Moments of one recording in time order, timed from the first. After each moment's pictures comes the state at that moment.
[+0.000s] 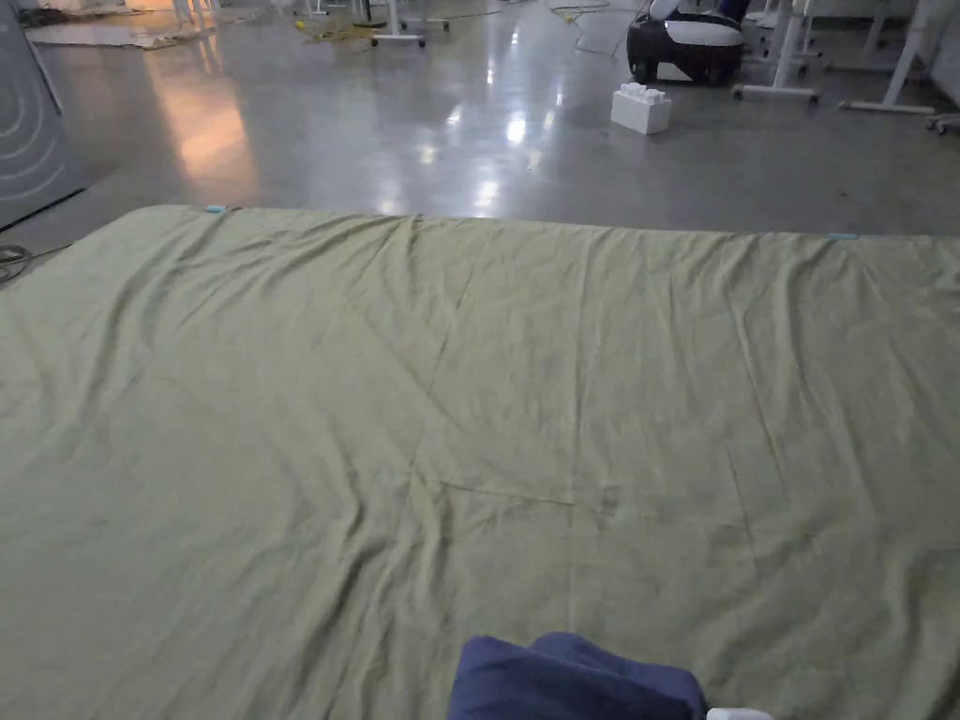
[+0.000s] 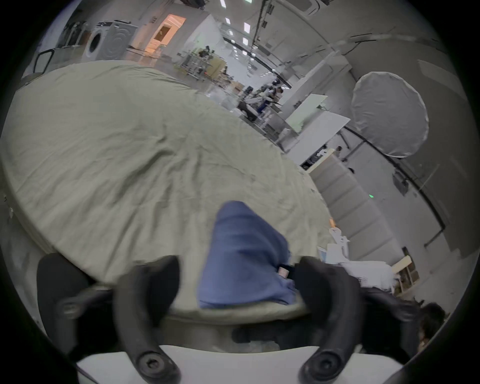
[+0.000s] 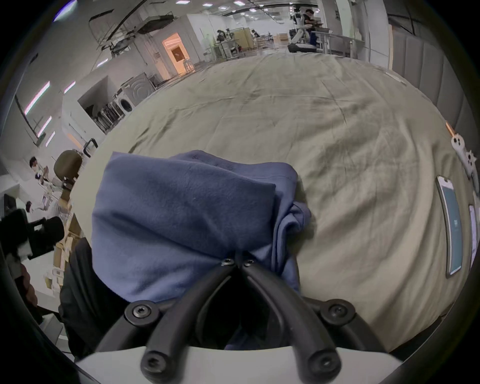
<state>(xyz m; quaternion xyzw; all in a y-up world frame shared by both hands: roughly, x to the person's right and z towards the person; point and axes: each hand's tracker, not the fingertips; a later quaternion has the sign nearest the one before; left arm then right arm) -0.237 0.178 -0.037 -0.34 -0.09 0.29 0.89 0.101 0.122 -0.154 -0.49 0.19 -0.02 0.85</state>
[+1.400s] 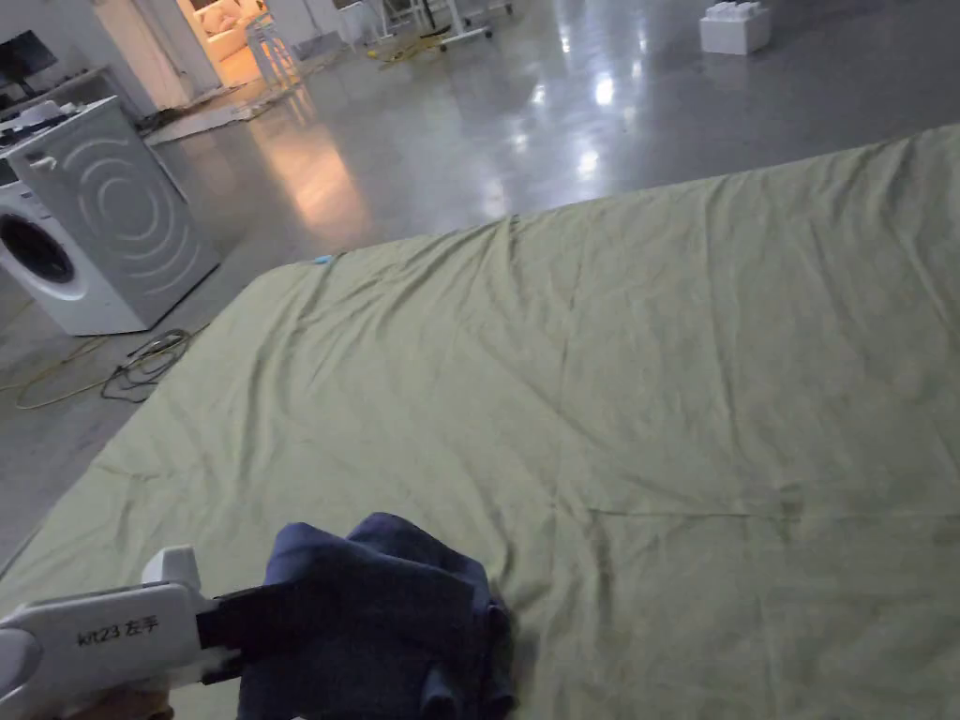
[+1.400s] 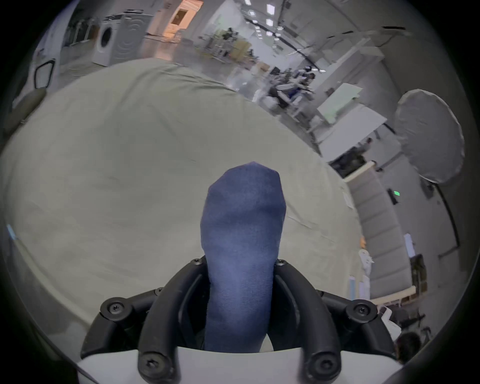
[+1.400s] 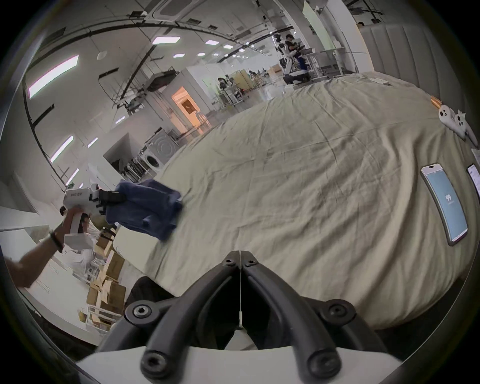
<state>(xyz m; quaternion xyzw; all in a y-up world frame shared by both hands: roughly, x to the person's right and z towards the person) -0.508 0.264 -0.195 -0.43 -0.02 0.28 0.86 0.139 0.183 -0.096 -0.38 0.22 -0.17 0.88</state>
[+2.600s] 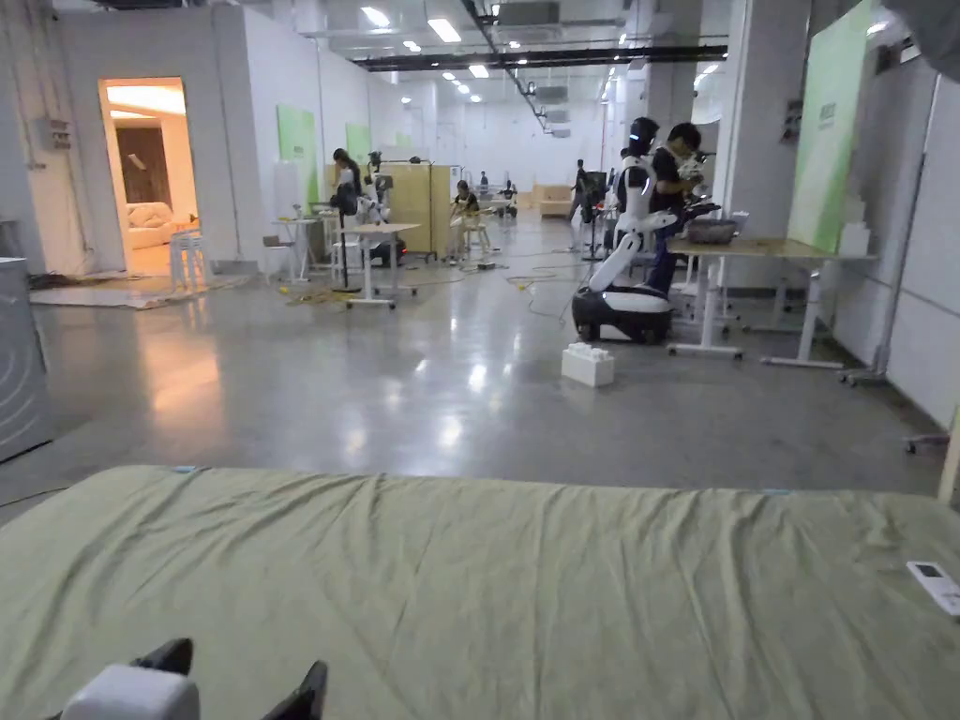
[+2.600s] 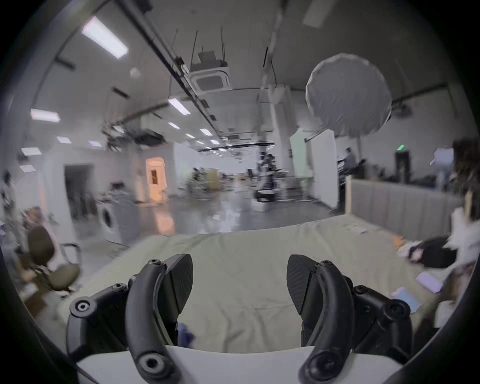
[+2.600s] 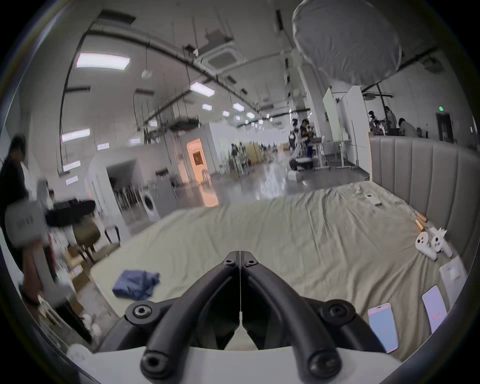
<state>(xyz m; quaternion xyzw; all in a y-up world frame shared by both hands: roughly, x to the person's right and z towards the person) -0.205 0.395 -0.070 -0.06 0.06 -0.09 0.99 0.169 0.342 -0.103 -0.11 0.19 -0.10 0.97</state>
